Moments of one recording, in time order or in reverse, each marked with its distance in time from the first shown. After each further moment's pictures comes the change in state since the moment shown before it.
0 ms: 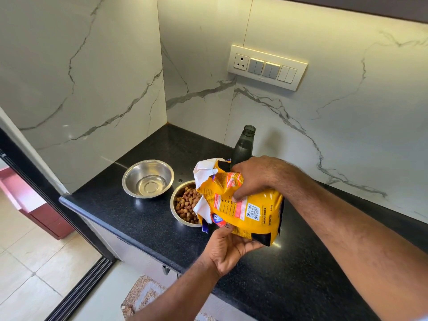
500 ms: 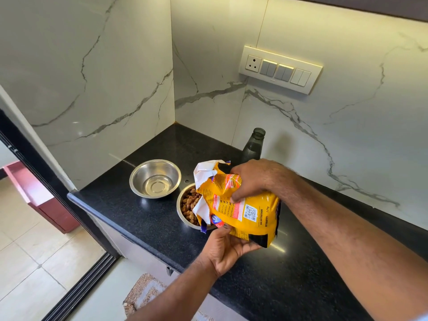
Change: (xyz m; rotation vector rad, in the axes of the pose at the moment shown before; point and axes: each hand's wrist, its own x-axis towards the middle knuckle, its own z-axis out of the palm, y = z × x) left_hand 0.005 0.018 -0.013 -0.044 -0.004 0.013; right_hand 0.027 -0.015 -0.002 -0.021 0.009 -0.013
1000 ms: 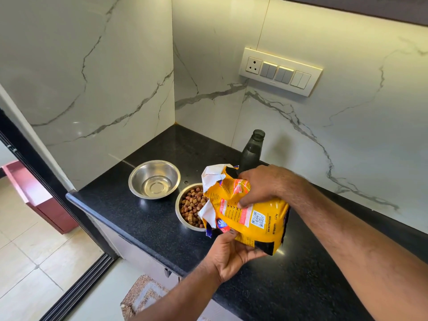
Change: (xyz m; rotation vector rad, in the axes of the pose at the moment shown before) left_hand 0.004 -0.014 -0.001 0.074 -0.029 -0.045; right_hand -0.005 0.021 0.014 0.014 -0.015 0.015
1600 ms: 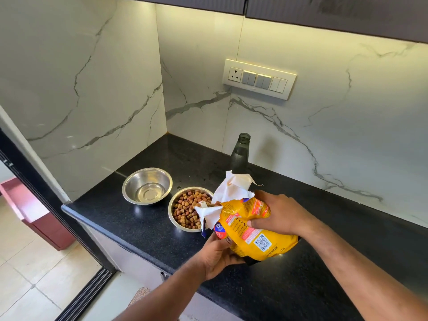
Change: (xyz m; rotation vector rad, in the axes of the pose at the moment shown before) left_hand -0.016 0.005 -0.001 0.443 0.119 -0.018; right_hand -0.060 0.054 0.094 0.445 0.250 -0.039
